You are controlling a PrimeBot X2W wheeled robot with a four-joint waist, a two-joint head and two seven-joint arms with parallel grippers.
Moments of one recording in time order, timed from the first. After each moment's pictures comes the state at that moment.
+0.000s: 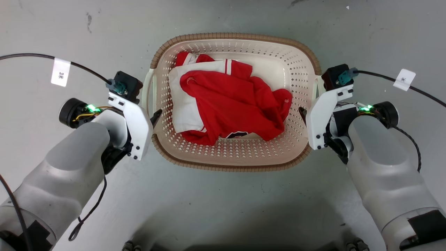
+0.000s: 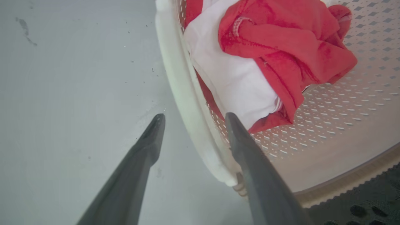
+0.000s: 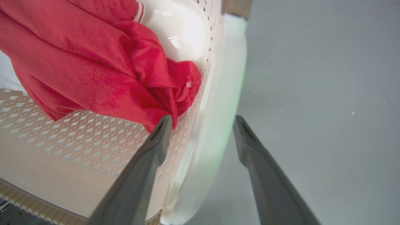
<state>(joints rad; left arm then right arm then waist) -0.99 0.48 -1.10 0.82 -0.90 -0.13 0.12 -0.90 -0.05 0.23 1.07 0.14 0.13 0.28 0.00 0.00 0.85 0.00</state>
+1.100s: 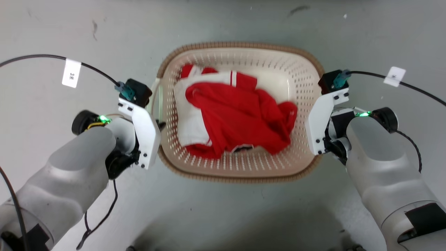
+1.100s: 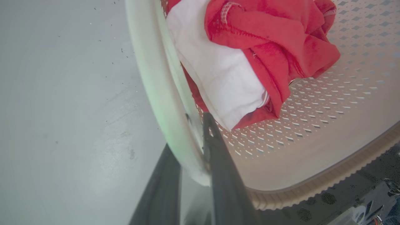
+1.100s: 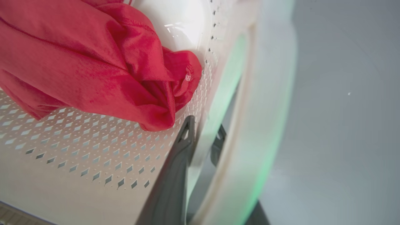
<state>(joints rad) -1.03 0.51 -1.28 0.76 -1.14 -0.13 0.20 -0.97 -0.04 0.26 1.22 0.14 0.13 0.34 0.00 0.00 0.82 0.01</state>
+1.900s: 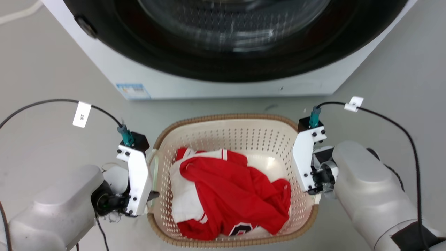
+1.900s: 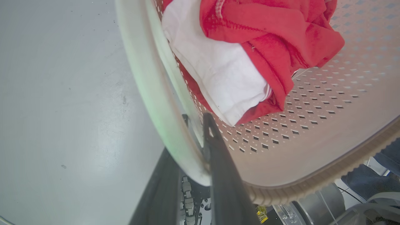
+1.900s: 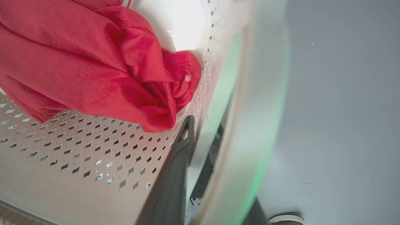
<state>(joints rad) -0.86 0.63 -1.28 0.57 -1.33 -0.13 0.59 -0.88 -0.04 0.47 1.18 0.41 0.13 0.79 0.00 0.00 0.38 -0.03</state>
